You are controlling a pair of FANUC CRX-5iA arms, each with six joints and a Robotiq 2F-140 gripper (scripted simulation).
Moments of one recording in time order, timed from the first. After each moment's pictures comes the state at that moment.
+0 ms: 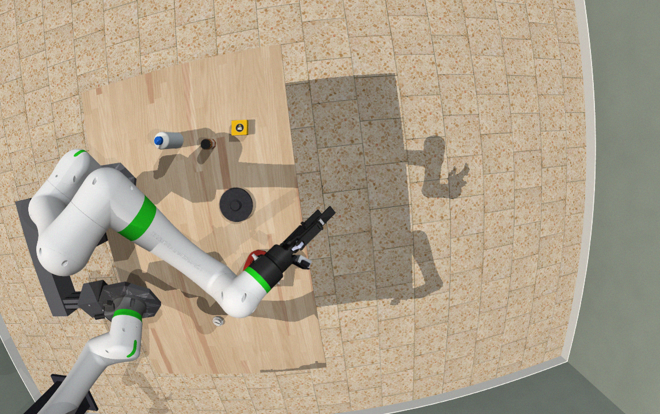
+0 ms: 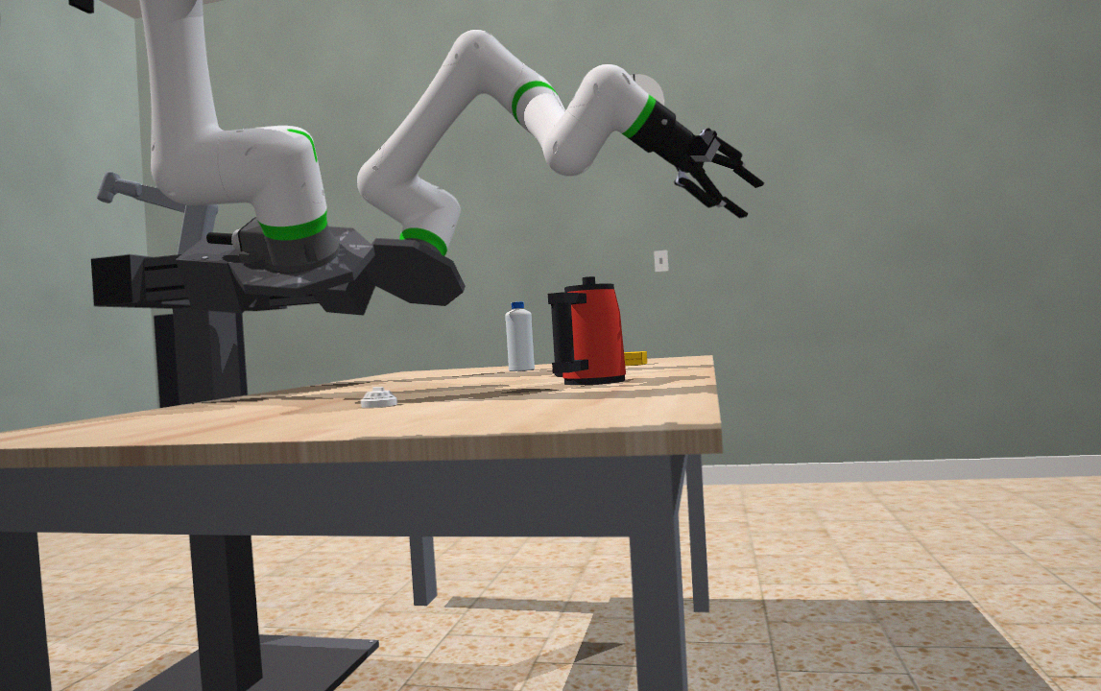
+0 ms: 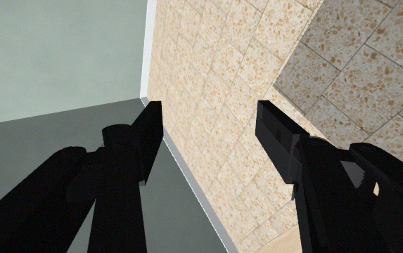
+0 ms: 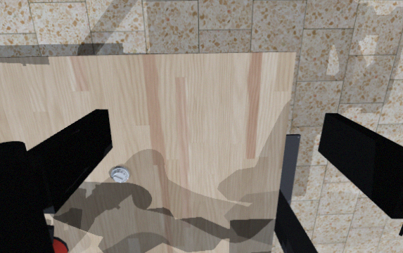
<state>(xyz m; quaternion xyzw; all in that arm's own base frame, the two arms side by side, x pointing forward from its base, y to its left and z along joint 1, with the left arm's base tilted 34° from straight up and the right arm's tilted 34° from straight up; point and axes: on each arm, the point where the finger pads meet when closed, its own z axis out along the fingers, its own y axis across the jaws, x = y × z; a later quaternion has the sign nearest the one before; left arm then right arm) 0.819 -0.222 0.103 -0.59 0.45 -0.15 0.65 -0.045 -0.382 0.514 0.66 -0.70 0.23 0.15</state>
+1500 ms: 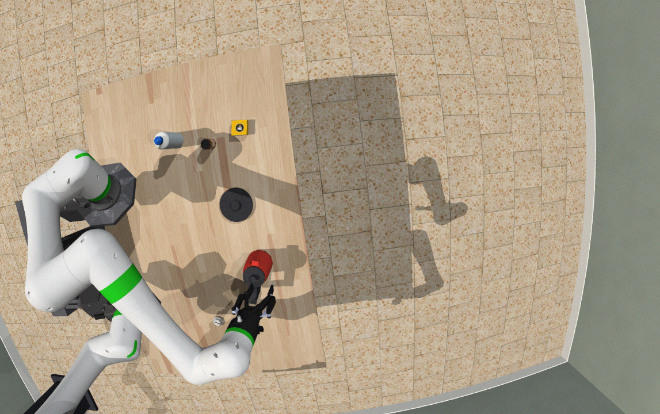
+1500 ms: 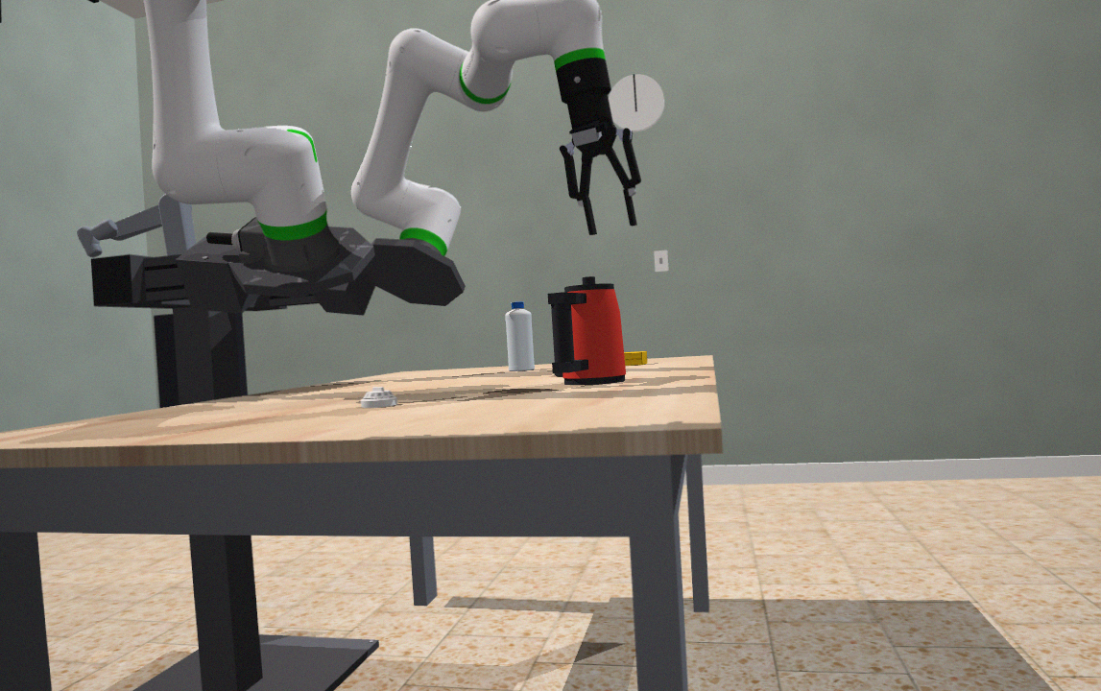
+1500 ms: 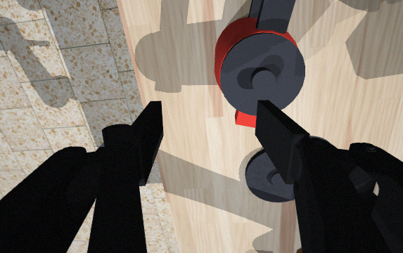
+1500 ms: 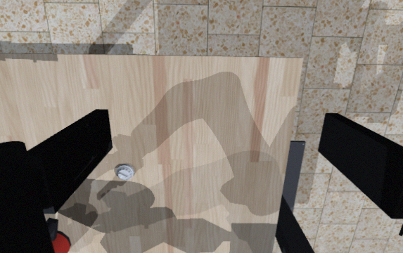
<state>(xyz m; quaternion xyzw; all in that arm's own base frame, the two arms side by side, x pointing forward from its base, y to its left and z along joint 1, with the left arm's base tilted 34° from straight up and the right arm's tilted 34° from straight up) 0.595 -0.402 -0.126 -0.62 0.70 0.15 0.32 -0.041 -0.375 0.523 0.67 -0.68 0.25 0.15</state>
